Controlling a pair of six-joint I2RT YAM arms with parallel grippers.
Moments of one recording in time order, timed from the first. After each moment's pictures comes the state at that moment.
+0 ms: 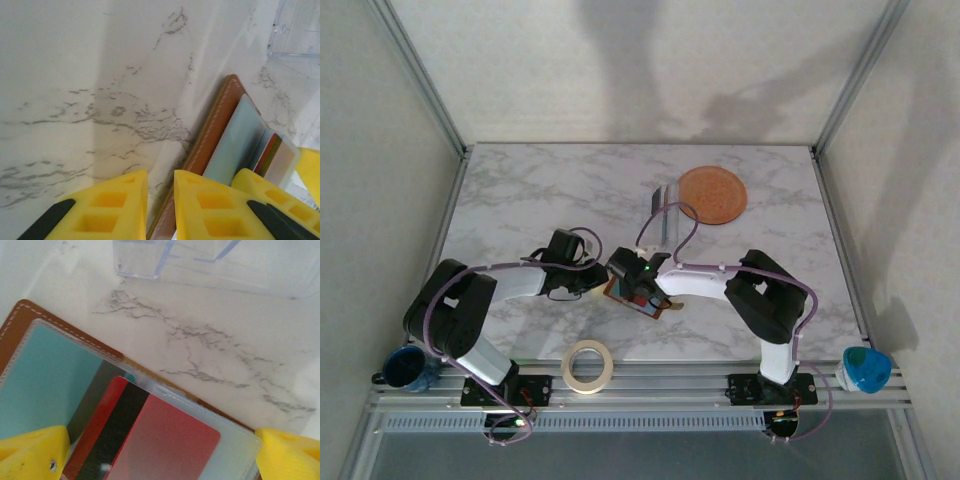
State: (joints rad) left arm -0.40 1.58 0.64 -0.04 0.41 -0.79; right arm 1.03 1.88 1.16 -0.58 0.40 0.86
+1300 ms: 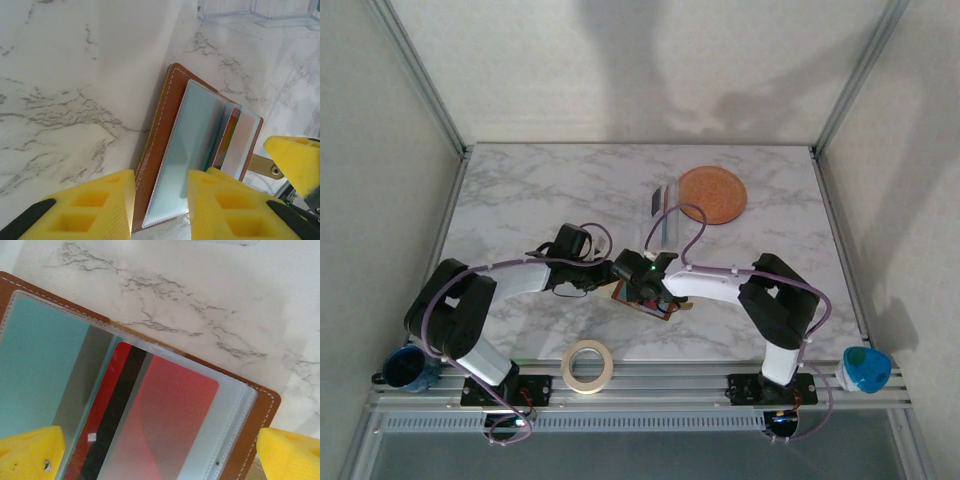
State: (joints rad) left arm -0.45 1.59 0.71 -0.09 0.51 -0.73; right arm 1.03 1.81 1.14 -0.70 0.34 0.95
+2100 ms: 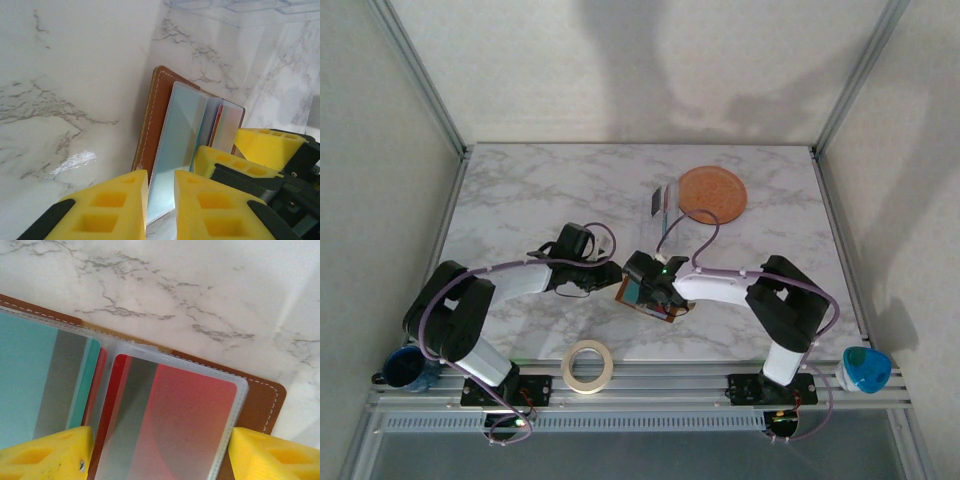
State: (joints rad) left arm -0.48 1.57 0.72 -0.09 0.54 -0.74; right arm 0.99 1.74 1.01 -0.61 0.28 0.99
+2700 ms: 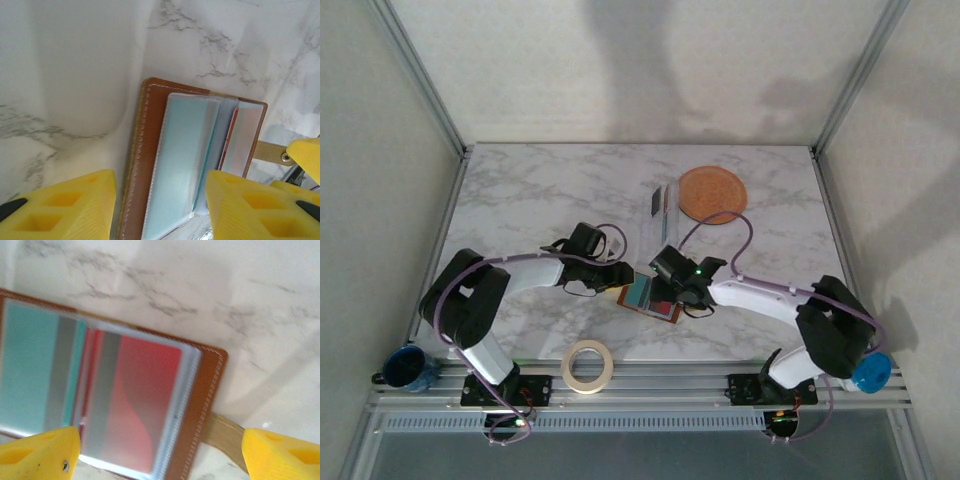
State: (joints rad) left arm -0.53 1.68 0.81 -0.14 0.53 -0.69; right arm 0.90 1.46 0.85 -0.62 0.13 0.92
